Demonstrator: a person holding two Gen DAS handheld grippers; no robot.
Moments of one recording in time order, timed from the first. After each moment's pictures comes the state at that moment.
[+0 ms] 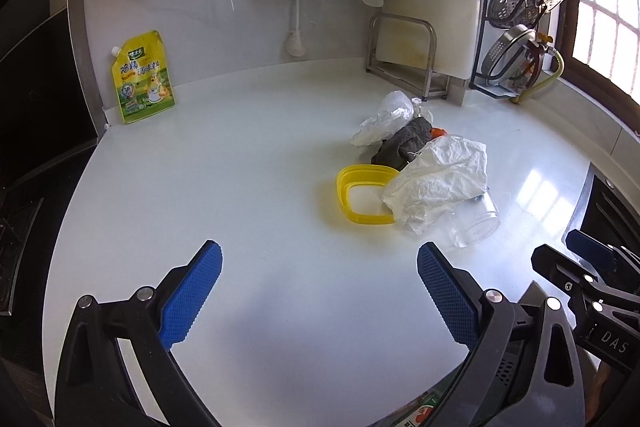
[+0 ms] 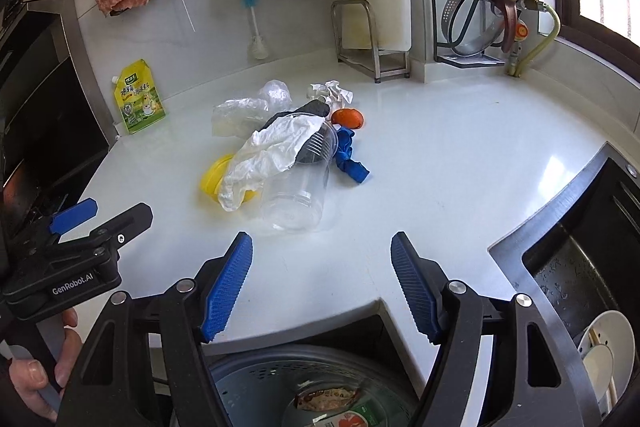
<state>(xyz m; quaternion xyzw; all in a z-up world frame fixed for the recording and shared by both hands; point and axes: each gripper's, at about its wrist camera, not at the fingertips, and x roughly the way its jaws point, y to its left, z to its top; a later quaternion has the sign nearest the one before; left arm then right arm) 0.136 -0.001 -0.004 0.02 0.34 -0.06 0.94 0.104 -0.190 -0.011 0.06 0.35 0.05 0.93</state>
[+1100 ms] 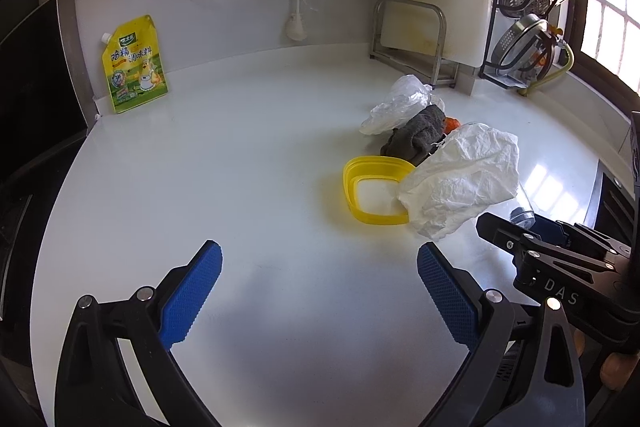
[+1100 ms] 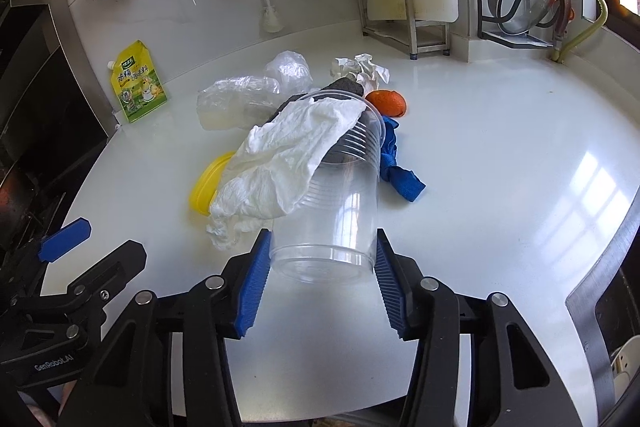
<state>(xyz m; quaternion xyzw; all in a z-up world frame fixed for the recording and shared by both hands) 0.159 -0.002 -0.018 0.02 0.36 -0.06 0.93 0.171 -0.173 -0.039 0.07 0.38 0.09 0.92</state>
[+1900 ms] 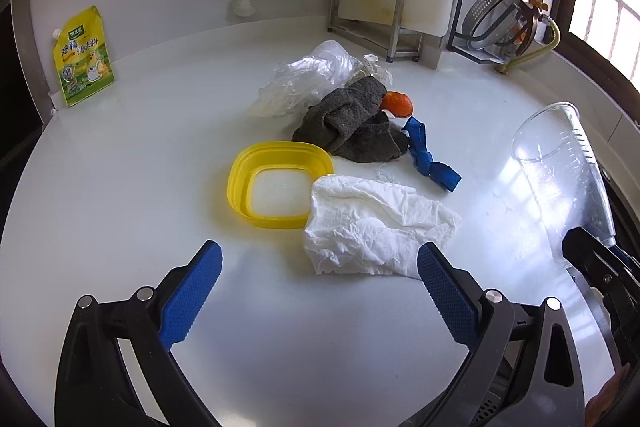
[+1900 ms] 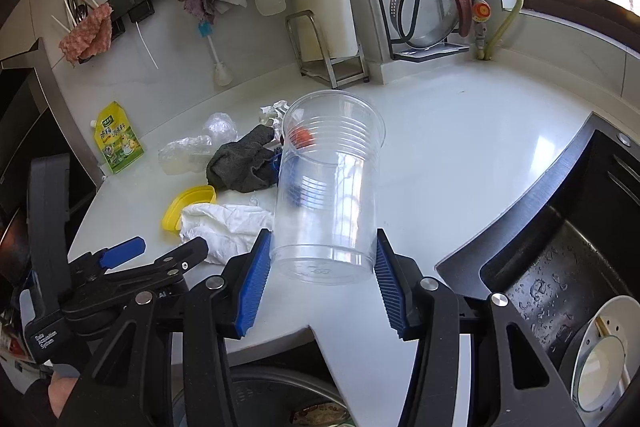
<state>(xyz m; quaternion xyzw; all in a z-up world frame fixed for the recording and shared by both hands) 0.186 -0.076 -0.035 0.01 0.40 -0.09 0.91 0.106 -0.256 -0.016 0.13 0.33 0.03 0.94</state>
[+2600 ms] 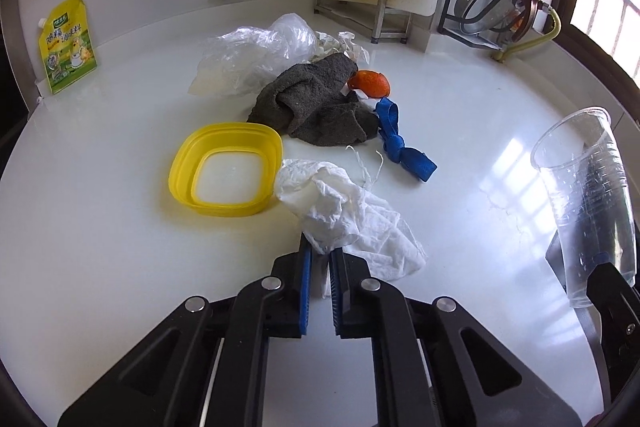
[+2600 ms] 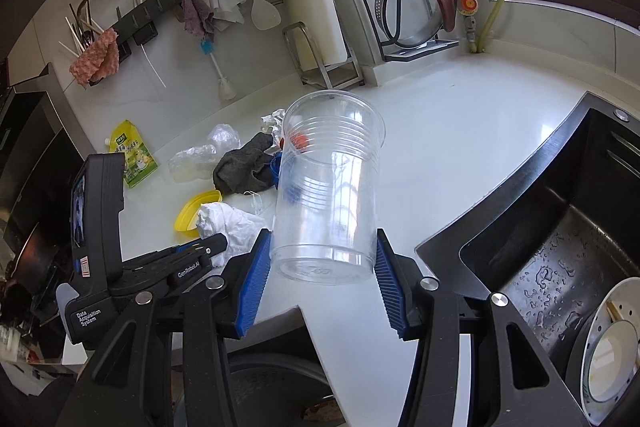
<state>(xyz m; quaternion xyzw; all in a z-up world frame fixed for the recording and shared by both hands) 0.185 -0.103 -0.044 0.00 0.42 -0.10 0.90 0.081 -0.278 -0.019 0.16 0.31 0.05 0.94</state>
